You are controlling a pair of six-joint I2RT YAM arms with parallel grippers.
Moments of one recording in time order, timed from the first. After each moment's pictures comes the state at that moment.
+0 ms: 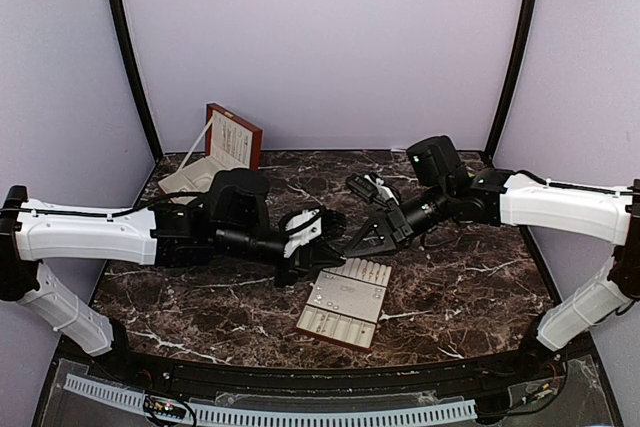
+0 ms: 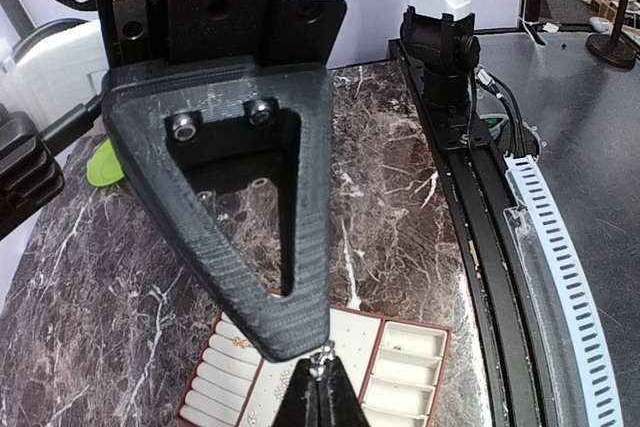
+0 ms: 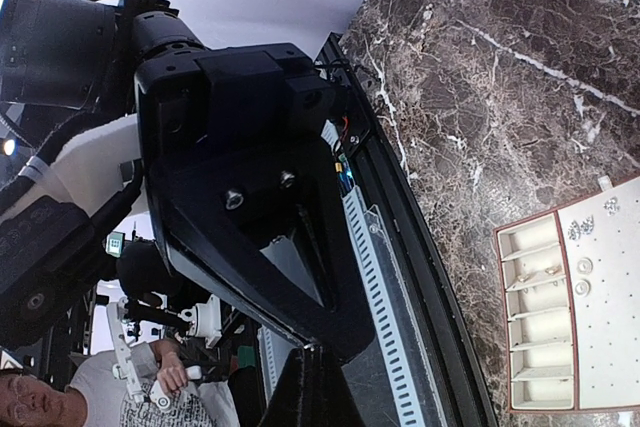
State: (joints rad) left arm -1.09 1.42 1.00 -0.03 0.34 0.39; right arm 0.81 1.43 1.05 -0.29 -1.02 0.59
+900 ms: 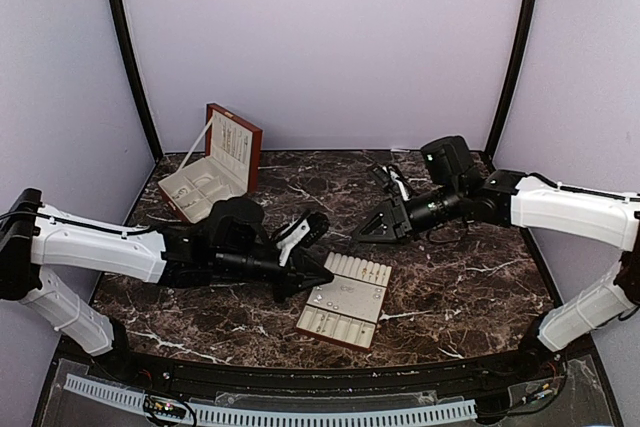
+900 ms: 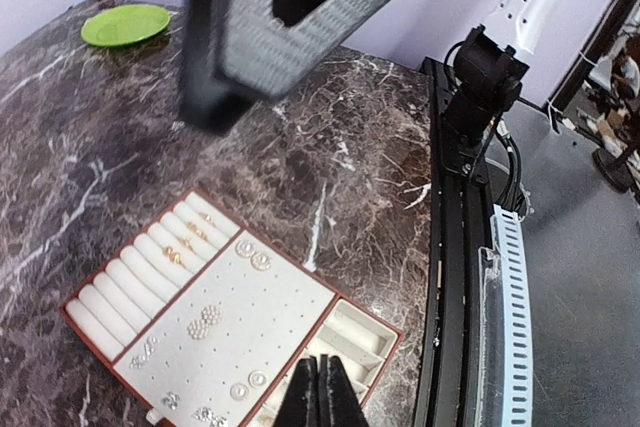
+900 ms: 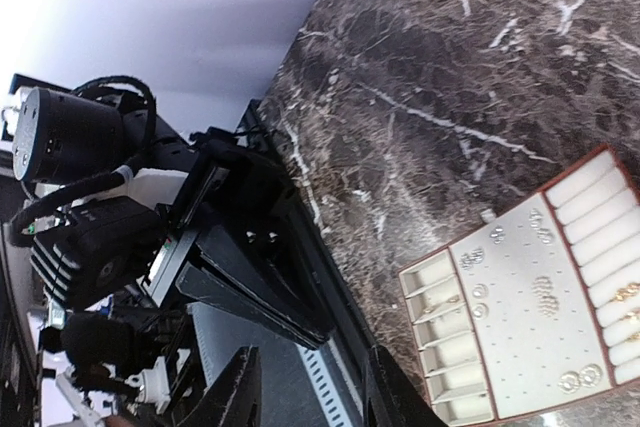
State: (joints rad) left arm -1.07 1.44 0.82 0.16 0.33 -0.06; right arm 0.75 1.38 1.01 -0.27 -0.80 0.58
